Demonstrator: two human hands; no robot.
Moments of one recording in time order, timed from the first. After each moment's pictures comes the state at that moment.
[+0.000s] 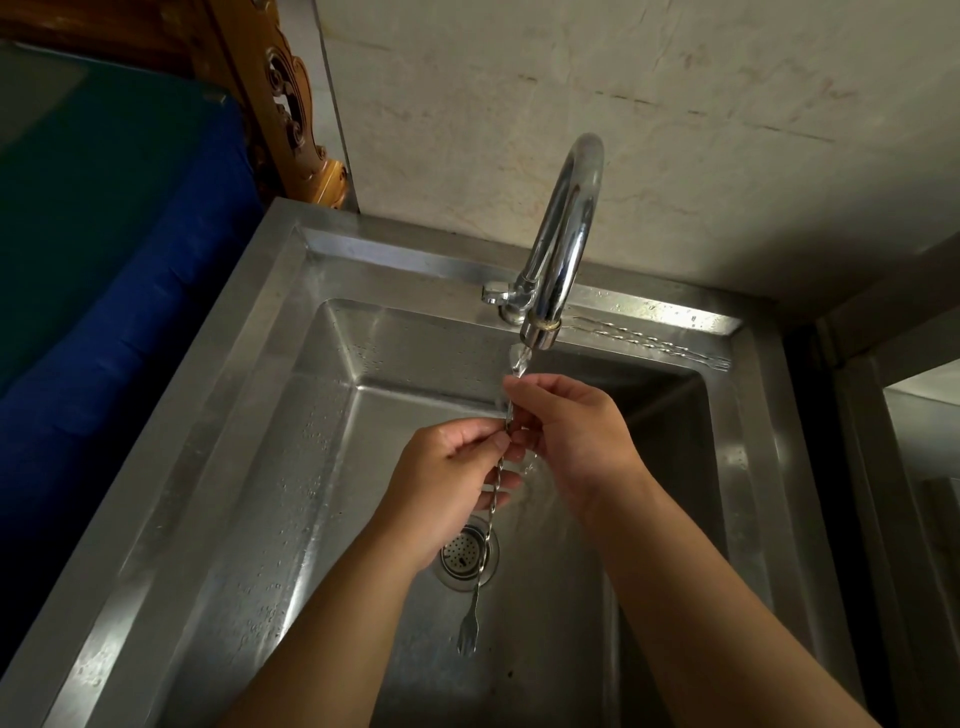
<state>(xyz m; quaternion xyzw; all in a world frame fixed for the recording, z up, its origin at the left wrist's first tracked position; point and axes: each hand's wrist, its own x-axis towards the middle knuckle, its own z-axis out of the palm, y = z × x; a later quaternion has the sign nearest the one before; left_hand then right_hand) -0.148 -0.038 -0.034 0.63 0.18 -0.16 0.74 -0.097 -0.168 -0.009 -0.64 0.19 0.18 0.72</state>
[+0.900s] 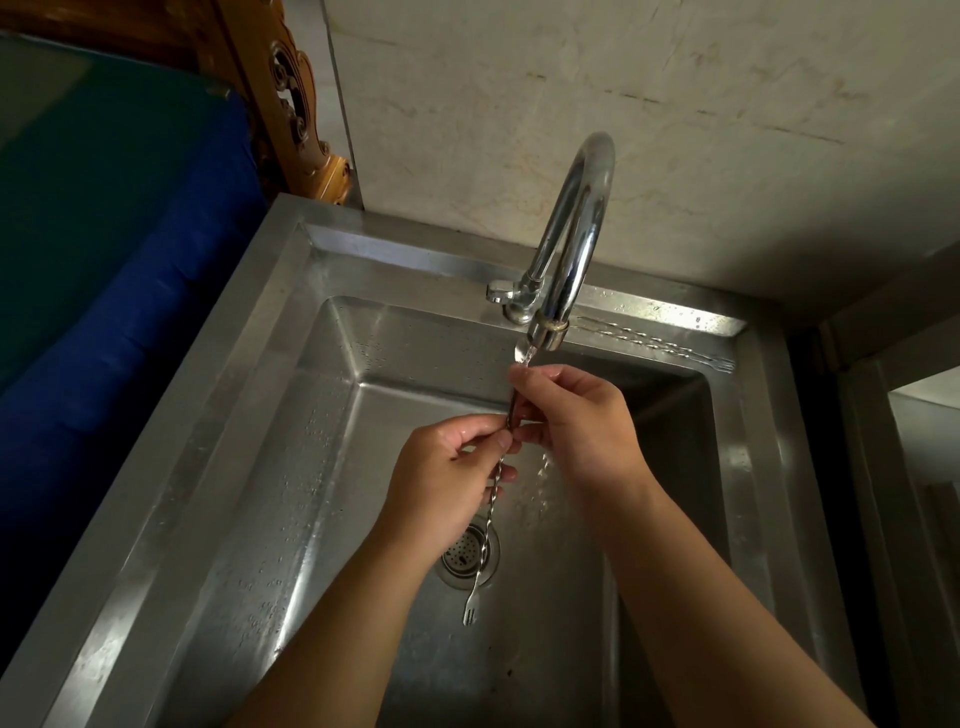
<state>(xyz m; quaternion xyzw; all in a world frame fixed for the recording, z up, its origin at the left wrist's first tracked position) -0.147 -0.038 -0.047 0.68 0.16 -0.10 0.71 -0.095 -0.171 -0.007 -0.67 0.13 0.16 0.71</state>
